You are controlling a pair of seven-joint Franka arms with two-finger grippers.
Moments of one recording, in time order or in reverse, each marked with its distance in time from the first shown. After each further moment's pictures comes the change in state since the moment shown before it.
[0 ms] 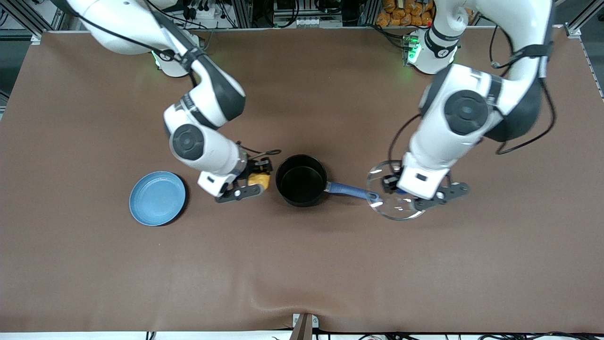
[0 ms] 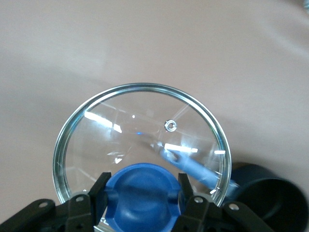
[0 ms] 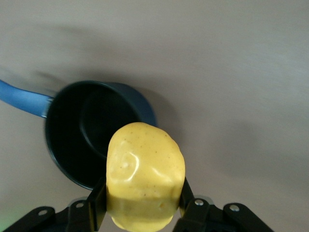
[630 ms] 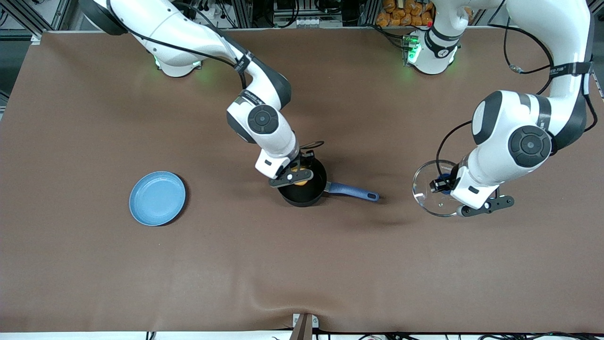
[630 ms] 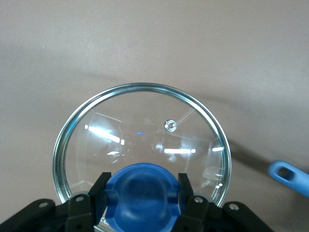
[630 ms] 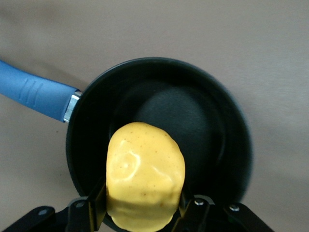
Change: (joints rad) left arm 0.187 -0.036 -0.003 -0.263 0.000 0.141 0.243; right arm 0.182 0.150 -0.008 -0.004 -0.207 0.234 0.262
